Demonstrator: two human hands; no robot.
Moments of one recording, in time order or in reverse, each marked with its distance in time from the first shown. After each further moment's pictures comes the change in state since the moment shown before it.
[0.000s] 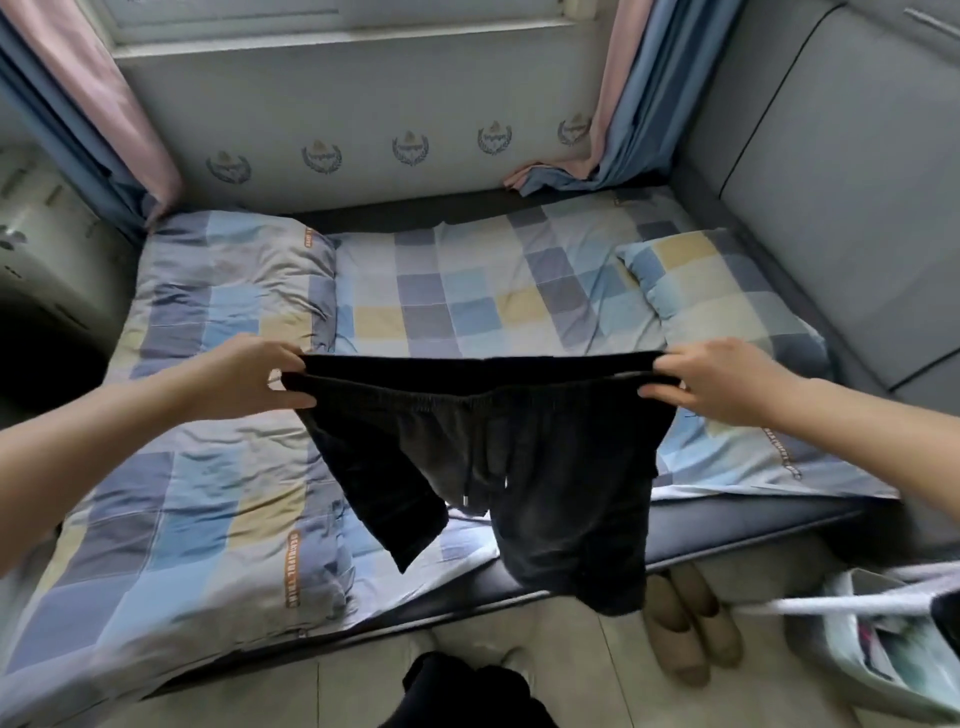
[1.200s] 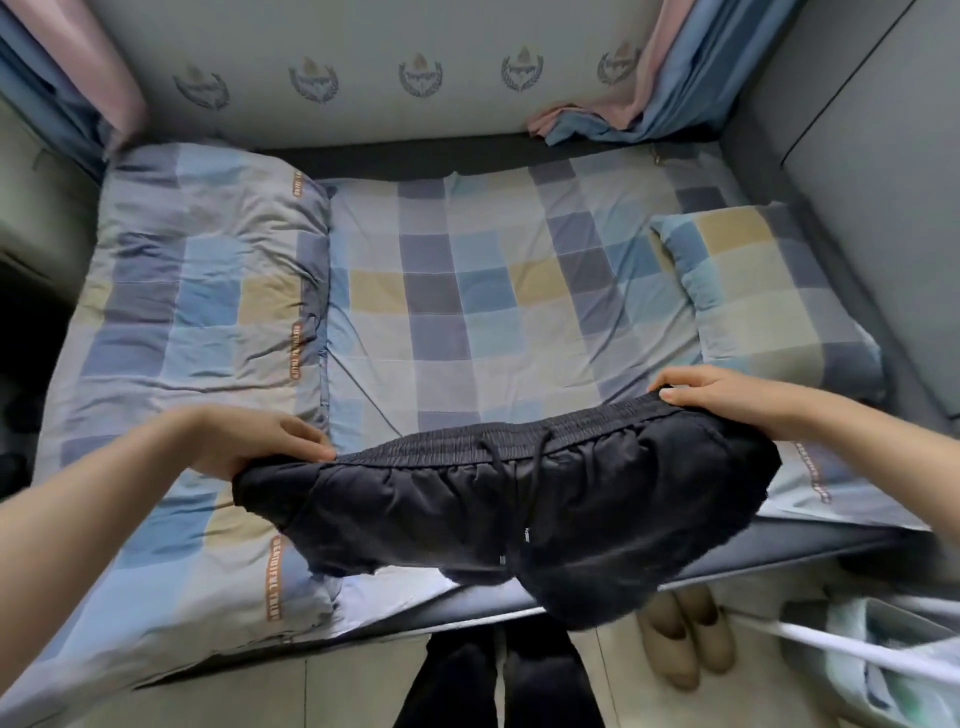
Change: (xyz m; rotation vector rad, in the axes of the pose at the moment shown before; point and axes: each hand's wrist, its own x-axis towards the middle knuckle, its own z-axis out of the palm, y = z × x) left_hand 0.062 -0.057 0.079 -1.189 -0.788 -0.732; right_hand 0.104 0.053 0.071 1.163 -0.677 0.563
